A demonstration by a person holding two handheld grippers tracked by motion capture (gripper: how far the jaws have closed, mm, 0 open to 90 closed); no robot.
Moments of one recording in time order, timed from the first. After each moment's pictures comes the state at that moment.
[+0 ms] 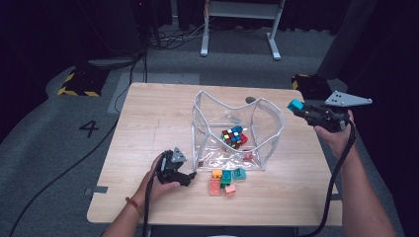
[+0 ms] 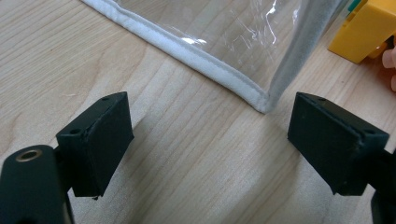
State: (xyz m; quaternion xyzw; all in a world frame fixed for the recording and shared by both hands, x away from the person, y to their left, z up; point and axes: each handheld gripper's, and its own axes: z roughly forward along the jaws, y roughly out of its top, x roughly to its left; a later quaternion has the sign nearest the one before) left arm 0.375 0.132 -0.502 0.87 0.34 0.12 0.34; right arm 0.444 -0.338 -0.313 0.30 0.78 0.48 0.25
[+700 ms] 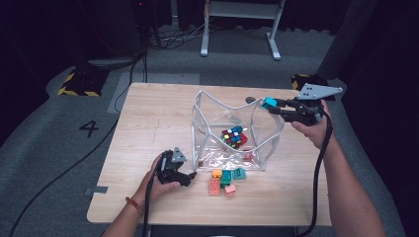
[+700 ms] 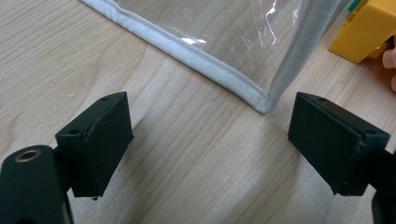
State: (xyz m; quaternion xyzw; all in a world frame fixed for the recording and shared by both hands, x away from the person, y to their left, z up) left arm 0.376 0.132 -0.502 0.87 0.34 0.12 0.34; right arm 0.452 -0.267 -0.297 0.21 0.82 0.48 0.21
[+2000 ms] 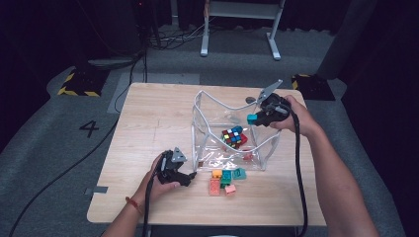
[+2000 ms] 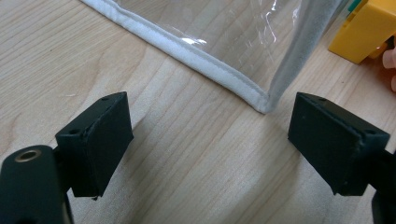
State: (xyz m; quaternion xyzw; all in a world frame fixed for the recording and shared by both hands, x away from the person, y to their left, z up) left arm 0.376 0.132 -0.502 0.87 0.34 0.12 0.34; right arm 0.509 -0.209 -0.336 0.17 0.95 0.22 0.13
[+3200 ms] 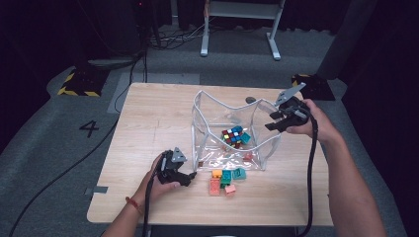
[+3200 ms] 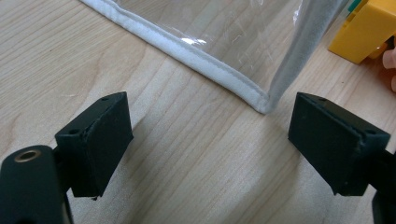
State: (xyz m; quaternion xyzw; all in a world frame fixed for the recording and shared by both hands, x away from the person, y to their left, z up) left arm 0.376 0.132 -0.502 0.87 0.34 0.12 0.34; right arm 0.484 -0.254 -0.322 0.19 0.94 0.26 0.14
